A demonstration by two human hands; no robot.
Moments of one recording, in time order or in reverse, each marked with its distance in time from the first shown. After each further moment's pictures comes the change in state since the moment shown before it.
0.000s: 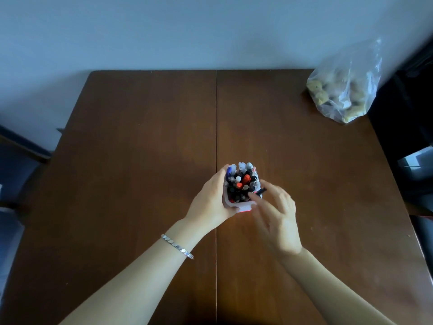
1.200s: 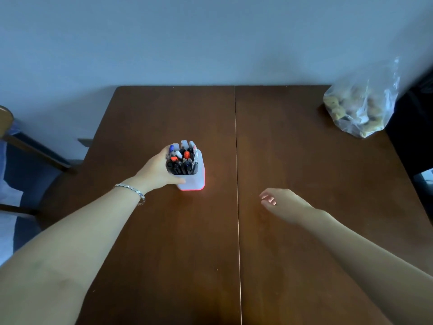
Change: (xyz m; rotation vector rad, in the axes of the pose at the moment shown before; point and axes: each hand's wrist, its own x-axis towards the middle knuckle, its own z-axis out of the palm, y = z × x) left_hand 0.034 -0.084 -0.168 0.079 0.025 -0.250; right_hand 0.084 -0.011 0.009 -0.113 -0.914 0.450
